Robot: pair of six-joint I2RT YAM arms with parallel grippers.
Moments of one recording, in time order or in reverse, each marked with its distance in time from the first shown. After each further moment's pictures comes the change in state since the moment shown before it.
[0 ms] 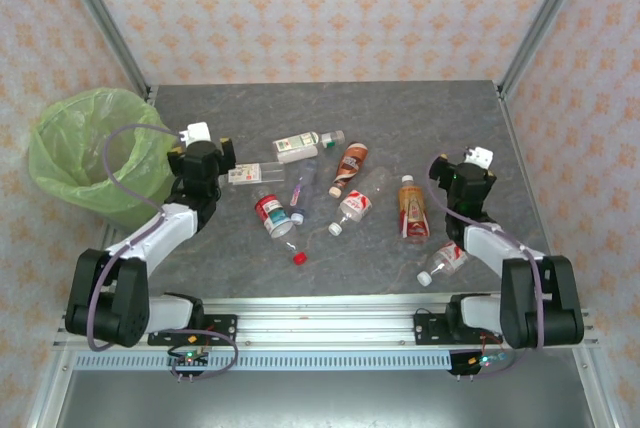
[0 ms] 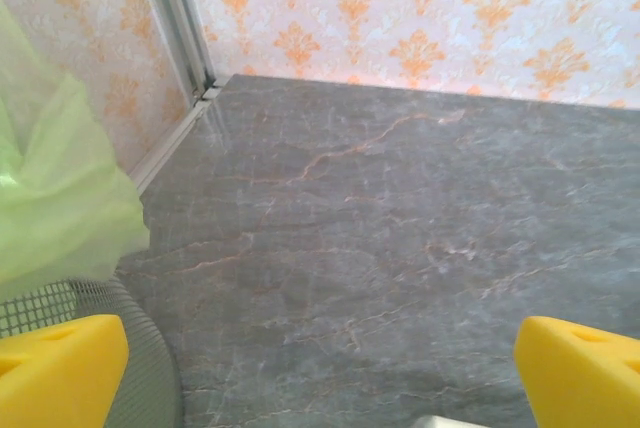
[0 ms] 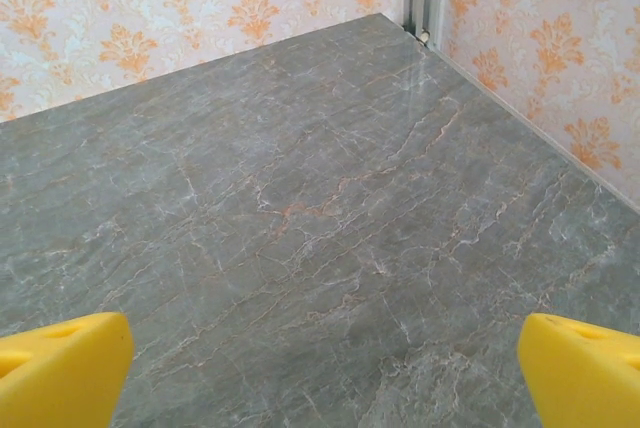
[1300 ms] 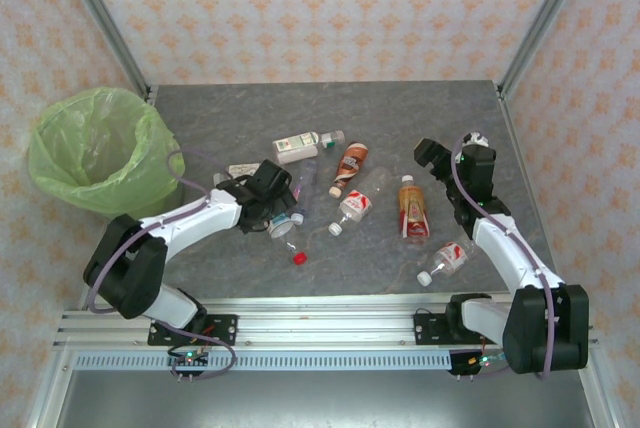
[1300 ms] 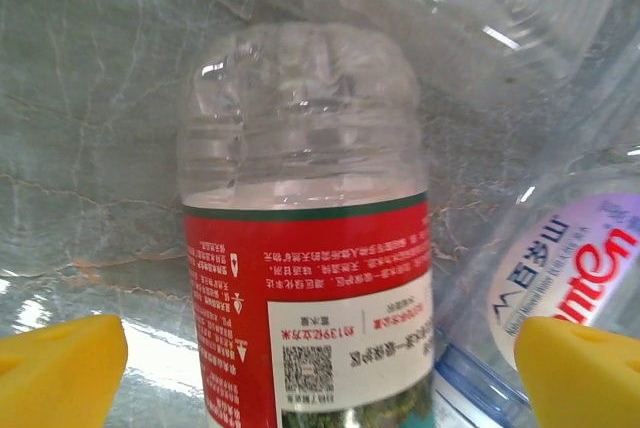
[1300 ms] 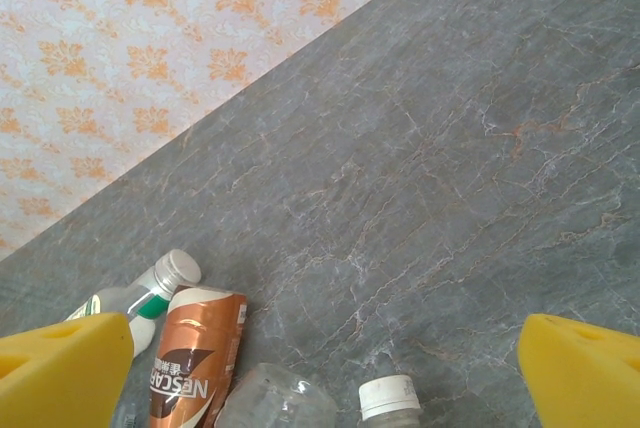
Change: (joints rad) left arm -0.384 0.217 0.192 -0.736 0.327 -0.967; right arm 0.002 -0.109 0.203 -0.373 -0.415 0.323
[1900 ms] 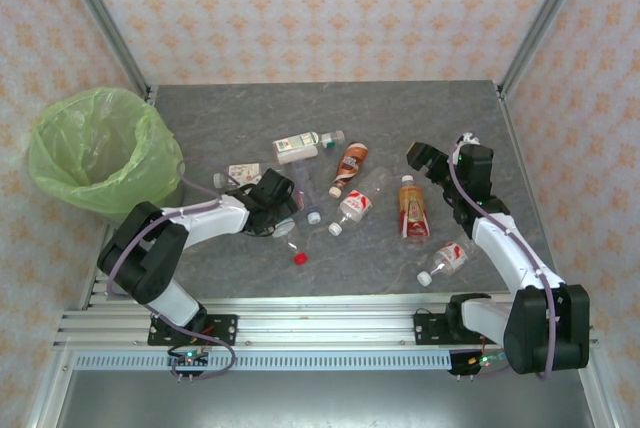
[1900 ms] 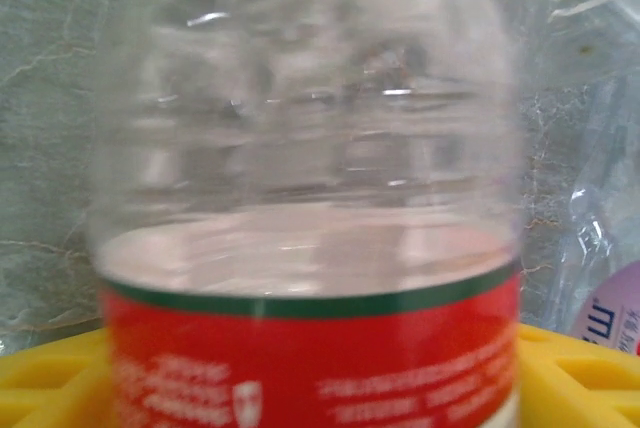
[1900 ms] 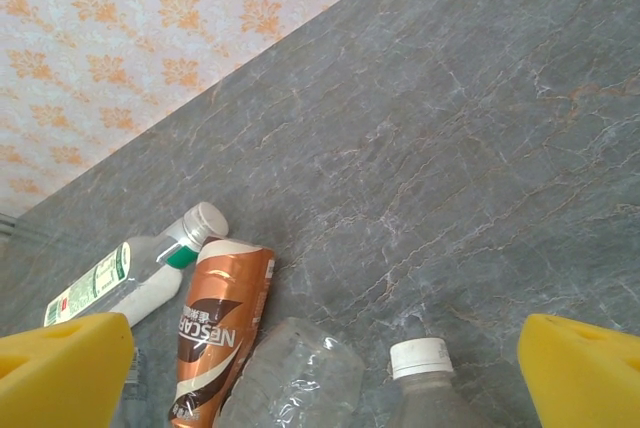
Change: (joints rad) left arm 0.000 0.092 -0.094 0.244 0.022 0.010; right arm 0.019 0.001 0.012 -0.036 -0.094 -0.018
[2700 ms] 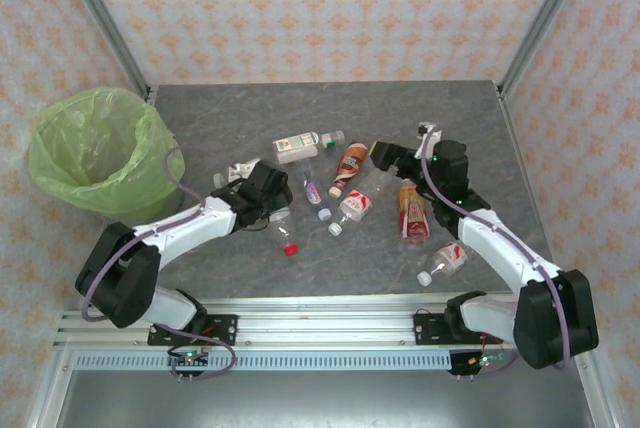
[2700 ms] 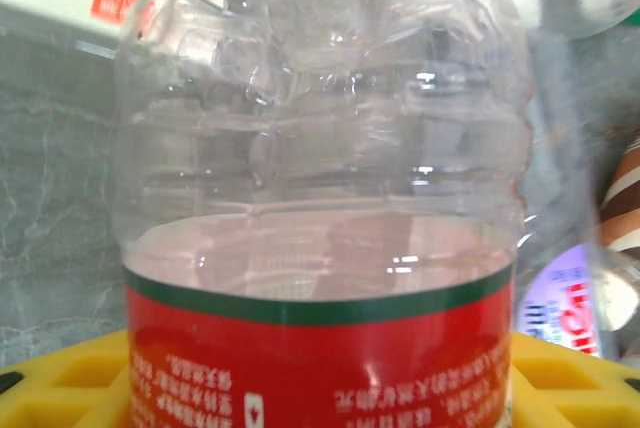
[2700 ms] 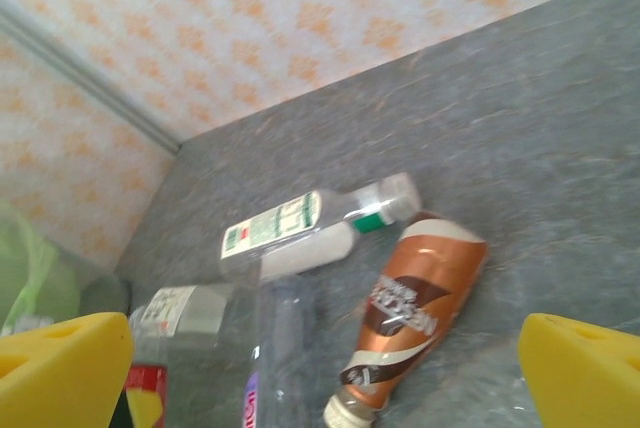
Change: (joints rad) left arm 0.000 -0.164 0.038 -0.030 -0.085 0.184; right arm 0.232 0.054 0.038 0.174 -0.096 -0.028
